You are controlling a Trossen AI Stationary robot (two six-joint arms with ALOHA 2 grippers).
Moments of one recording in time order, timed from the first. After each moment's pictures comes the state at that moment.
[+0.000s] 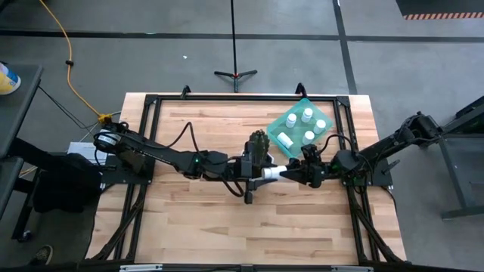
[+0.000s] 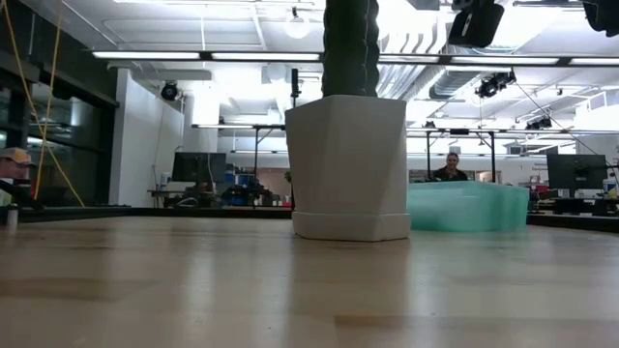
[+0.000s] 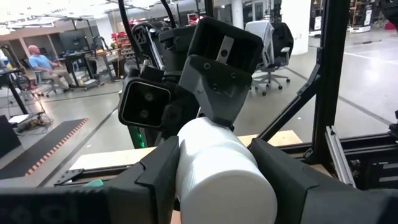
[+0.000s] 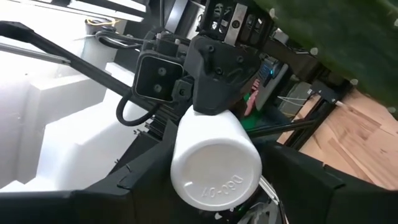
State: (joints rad) left arm -0.25 1.67 1.26 0.43 -0.27 0.15; right arm 0.37 1.12 0.44 0.92 0.26 1.05
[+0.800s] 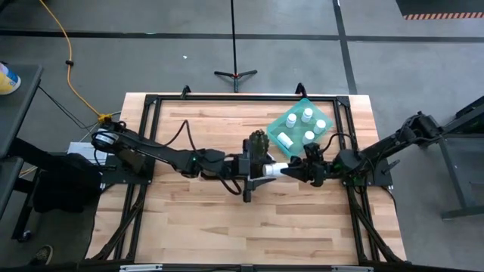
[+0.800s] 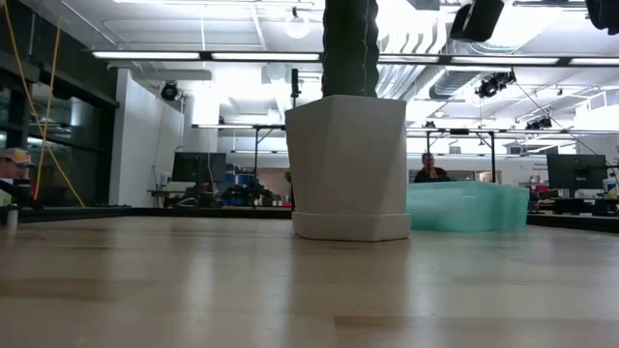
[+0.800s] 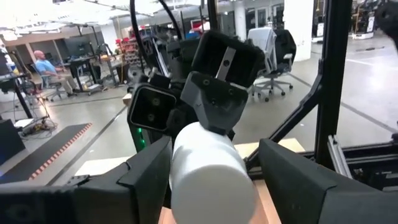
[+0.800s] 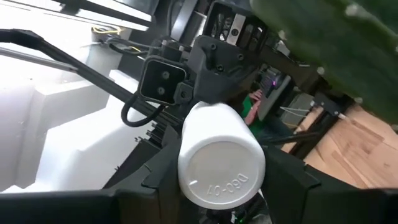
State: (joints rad) left arm -0.26 1.65 1.26 0.42 -0.28 0.15; right arm 0.37 1.09 0.44 0.93 0.29 1.02
